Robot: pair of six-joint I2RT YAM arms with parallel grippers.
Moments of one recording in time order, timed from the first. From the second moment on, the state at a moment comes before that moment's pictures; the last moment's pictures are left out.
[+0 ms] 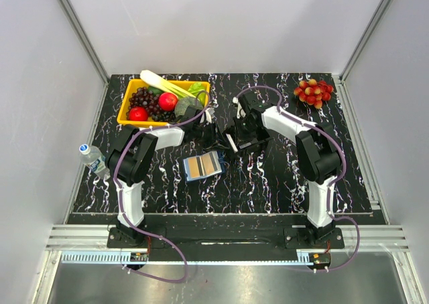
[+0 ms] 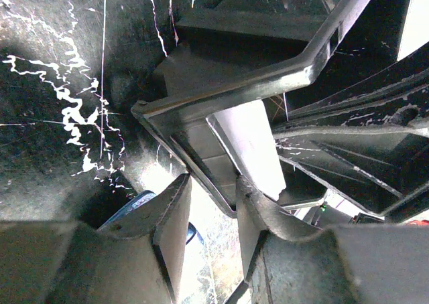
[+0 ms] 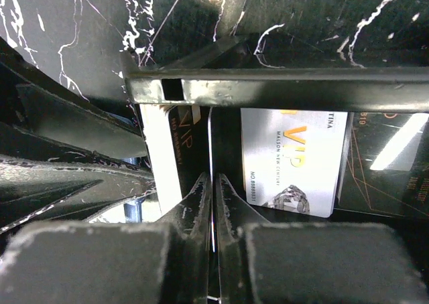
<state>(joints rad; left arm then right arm) -0.48 1.97 1.16 -0.02 0.59 -0.74 0.50 2.01 1.50 -0.63 -0.24 0.29</state>
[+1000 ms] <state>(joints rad) -0.46 1.52 0.94 -0.20 0.28 -0.62 0.52 1.63 1.35 -0.48 -0.14 0.43</state>
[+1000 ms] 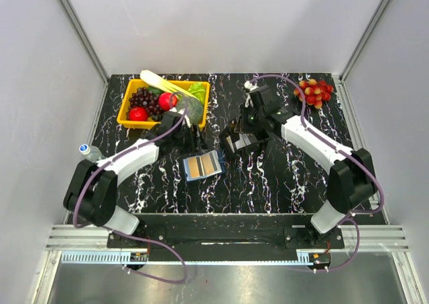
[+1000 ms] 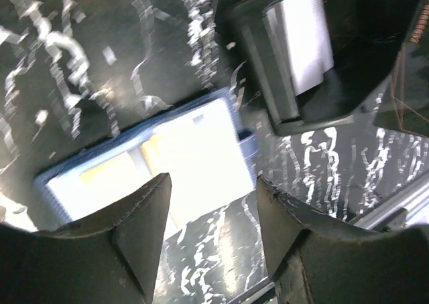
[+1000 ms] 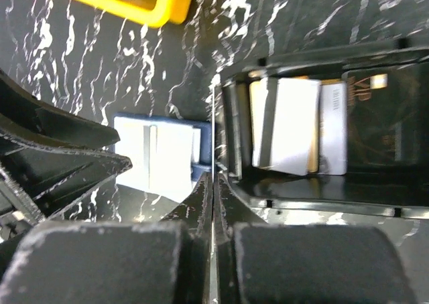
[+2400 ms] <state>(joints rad) -0.43 1.49 0.73 -0.25 0.22 -0.65 0.66 1.87 1.25 -0.30 -0.30 0.57</state>
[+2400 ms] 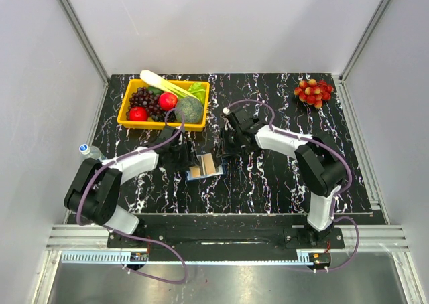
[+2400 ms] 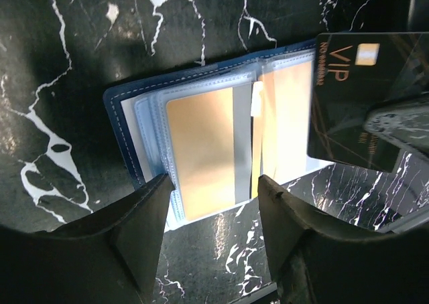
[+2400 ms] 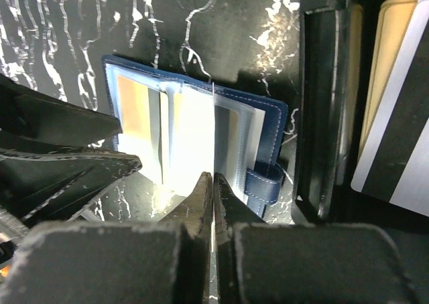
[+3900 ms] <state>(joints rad) -0.43 1.56 0.75 -0.06 0.39 -0.72 0.66 1.88 1.24 -0.34 -0.22 0.57</state>
